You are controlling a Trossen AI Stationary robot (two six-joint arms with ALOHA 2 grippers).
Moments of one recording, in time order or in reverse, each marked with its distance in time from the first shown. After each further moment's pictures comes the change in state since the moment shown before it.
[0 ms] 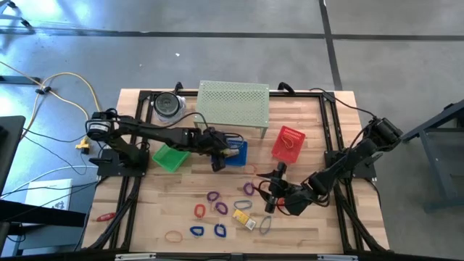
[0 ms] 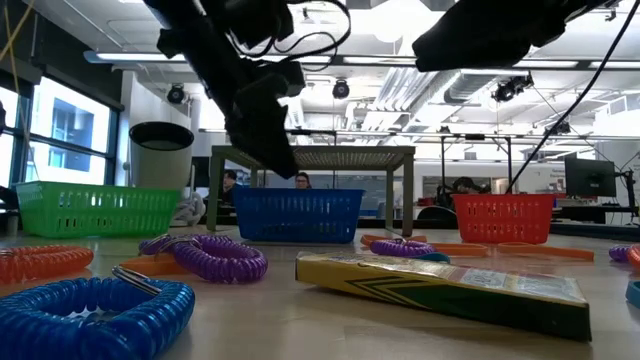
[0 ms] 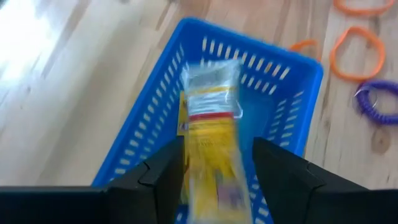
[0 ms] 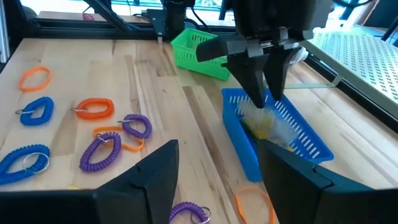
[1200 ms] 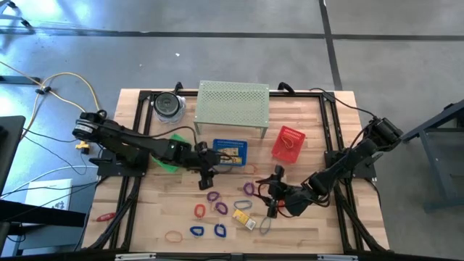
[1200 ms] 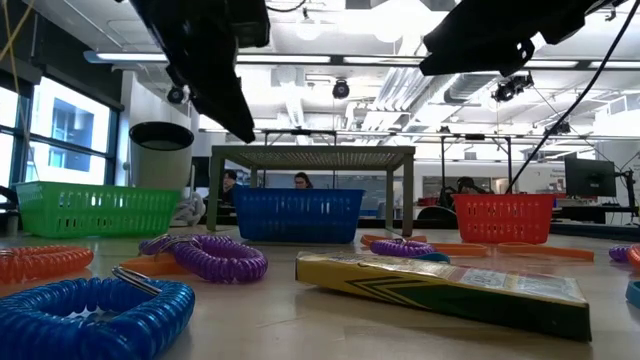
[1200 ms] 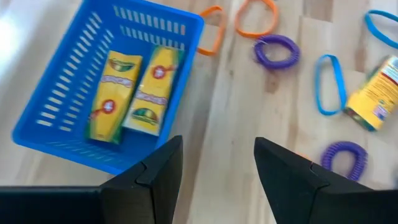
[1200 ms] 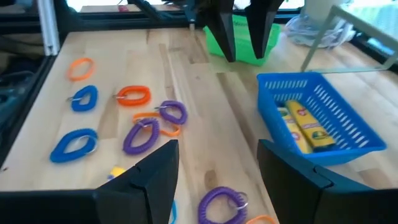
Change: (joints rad) left arm -0.238 -0.143 0.001 -0.182 -0.025 -0.139; right arm 0.000 -0.002 0.001 -0.001 -0.147 0.054
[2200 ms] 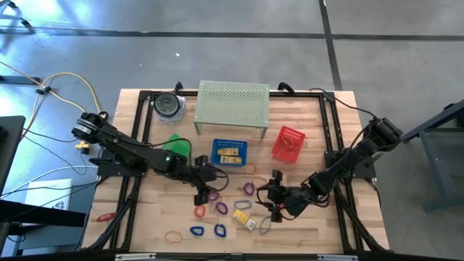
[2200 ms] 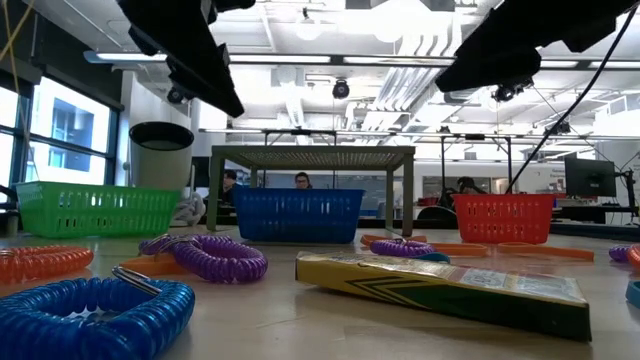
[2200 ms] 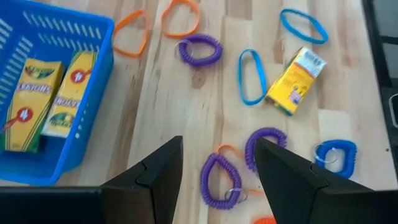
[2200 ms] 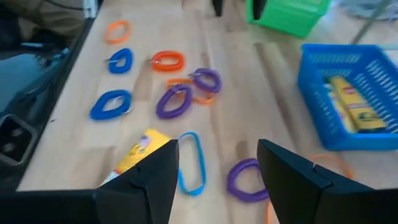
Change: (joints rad) left arm -0.156 0.000 0.000 0.074 0.015 -0.062; right arm 0.003 0.000 0.000 -0.058 -0.180 0.003
